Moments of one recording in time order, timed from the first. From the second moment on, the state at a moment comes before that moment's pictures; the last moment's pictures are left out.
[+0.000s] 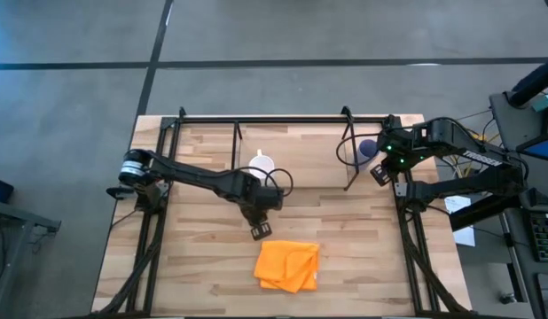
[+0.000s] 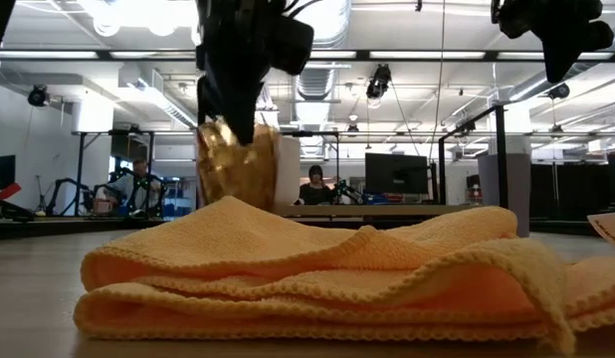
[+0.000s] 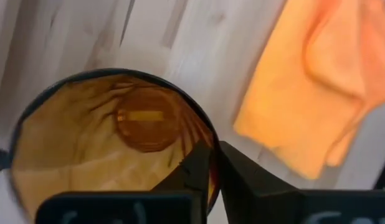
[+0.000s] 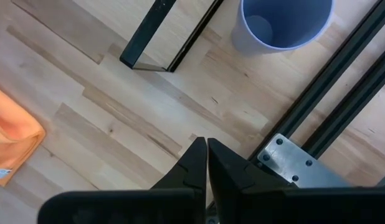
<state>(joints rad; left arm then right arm) -0.13 1.79 1.49 -0.95 0.11 -0.52 -0.25 1.00 1.22 -1.57 0.05 0.68</state>
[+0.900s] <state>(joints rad) 0.07 1.87 1.98 -0.95 -0.13 -0.10 -0.25 1.00 1.22 -1.56 0.05 0.68</state>
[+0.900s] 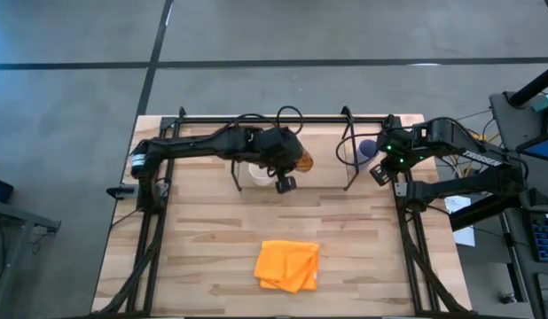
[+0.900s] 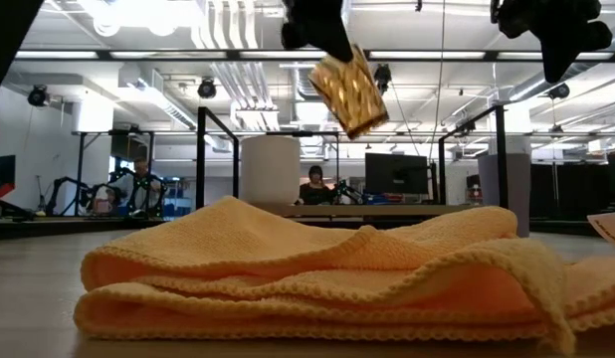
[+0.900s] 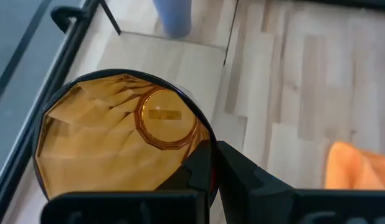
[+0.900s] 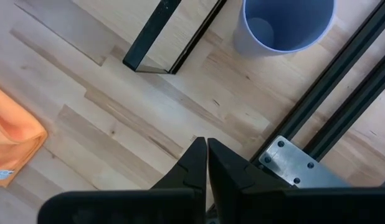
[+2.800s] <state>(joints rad) 0.12 1.99 1.91 -1.05 -0.06 -0.07 -0.25 1.00 1.22 -1.54 0.05 0.67</state>
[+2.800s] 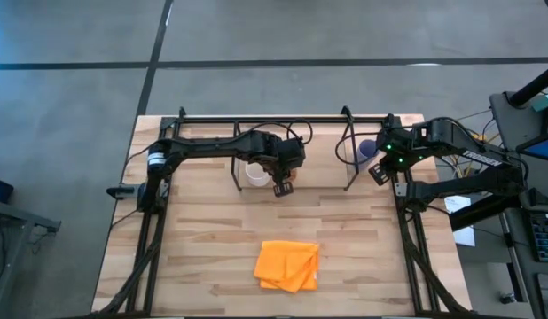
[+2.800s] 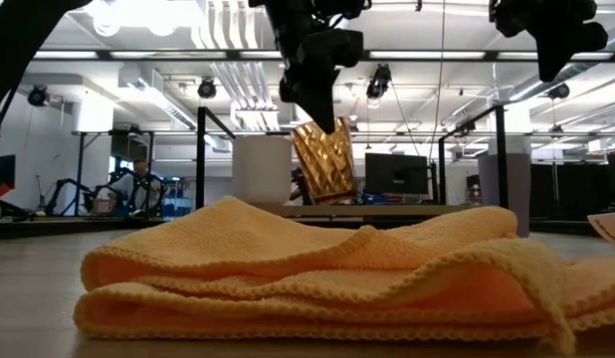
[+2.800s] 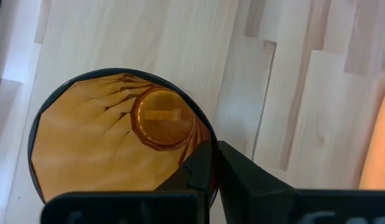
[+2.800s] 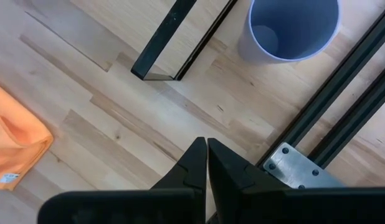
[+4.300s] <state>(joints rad) 0.12 1.90 1.92 -0.94 -0.06 -0.07 -0.25 1.00 1.21 -1.53 0.15 0.44</state>
